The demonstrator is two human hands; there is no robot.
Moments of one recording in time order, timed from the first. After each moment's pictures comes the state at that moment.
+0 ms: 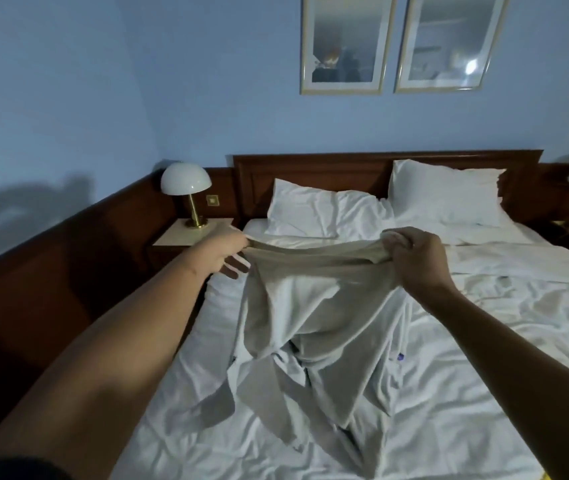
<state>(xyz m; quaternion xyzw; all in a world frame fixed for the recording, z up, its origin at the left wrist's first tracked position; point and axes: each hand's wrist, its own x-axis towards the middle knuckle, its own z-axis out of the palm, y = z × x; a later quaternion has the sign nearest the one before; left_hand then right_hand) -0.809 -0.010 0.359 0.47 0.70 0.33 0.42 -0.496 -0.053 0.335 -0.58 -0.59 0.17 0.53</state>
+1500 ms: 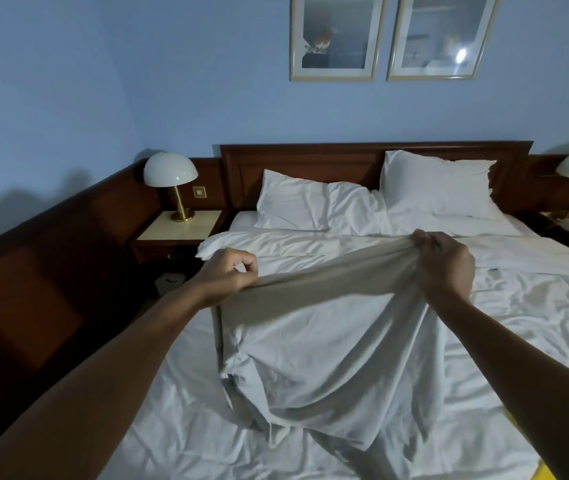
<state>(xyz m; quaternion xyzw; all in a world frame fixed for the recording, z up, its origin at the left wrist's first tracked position) -0.824 -0.004 0.299 0.77 0.52 0.29 0.25 -0.464 -0.012 0.303 -0.69 -0.47 0.11 0.53</state>
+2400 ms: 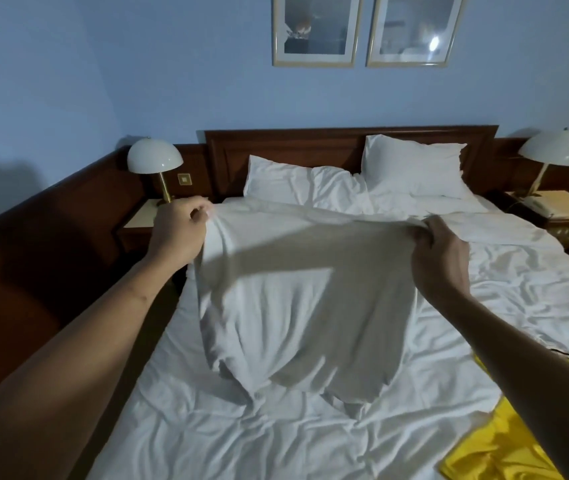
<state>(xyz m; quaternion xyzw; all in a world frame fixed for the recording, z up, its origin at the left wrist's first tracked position) -0.876 -0.065 0.330 0.67 0.60 0.44 0.03 -0.489 -0.129 0.307 -0.68 -0.53 0.03 0.50</state>
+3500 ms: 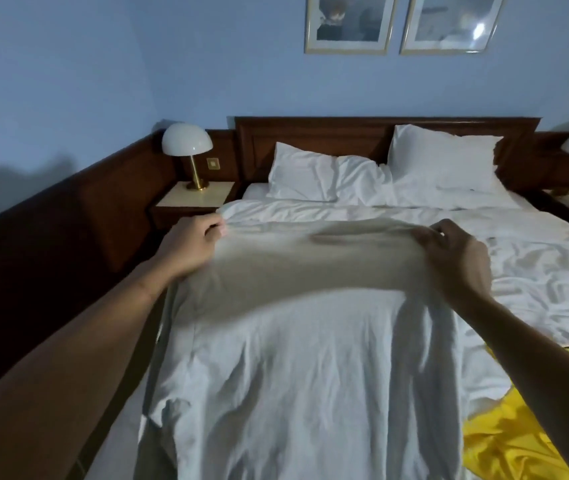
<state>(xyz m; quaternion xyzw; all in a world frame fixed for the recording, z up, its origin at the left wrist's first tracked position) -0.908 -0.135 0.287 0.71 0.64 0.28 0.08 -0.484 -0.176 0.291 -0.69 -0.56 0.08 0.46</state>
